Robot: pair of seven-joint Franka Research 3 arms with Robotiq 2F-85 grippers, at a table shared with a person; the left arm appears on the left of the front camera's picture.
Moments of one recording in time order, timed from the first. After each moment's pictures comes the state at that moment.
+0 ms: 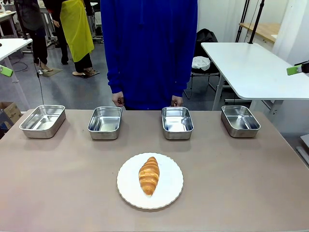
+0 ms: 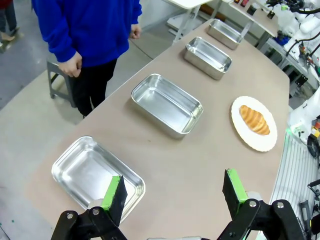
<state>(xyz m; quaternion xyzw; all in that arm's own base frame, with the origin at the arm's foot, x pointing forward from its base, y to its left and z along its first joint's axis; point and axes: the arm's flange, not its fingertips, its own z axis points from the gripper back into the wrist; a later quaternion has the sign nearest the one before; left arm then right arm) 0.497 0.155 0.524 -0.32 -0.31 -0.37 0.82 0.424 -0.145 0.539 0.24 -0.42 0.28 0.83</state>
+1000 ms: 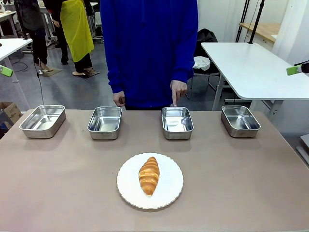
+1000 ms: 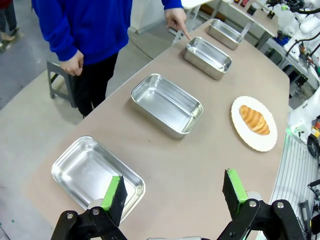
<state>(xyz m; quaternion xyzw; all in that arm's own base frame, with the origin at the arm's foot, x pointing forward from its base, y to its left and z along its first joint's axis) 0.497 0.155 0.524 -0.32 -0.31 -0.37 0.82 0.424 -0.144 0.539 0.24 -0.42 0.28 0.83</state>
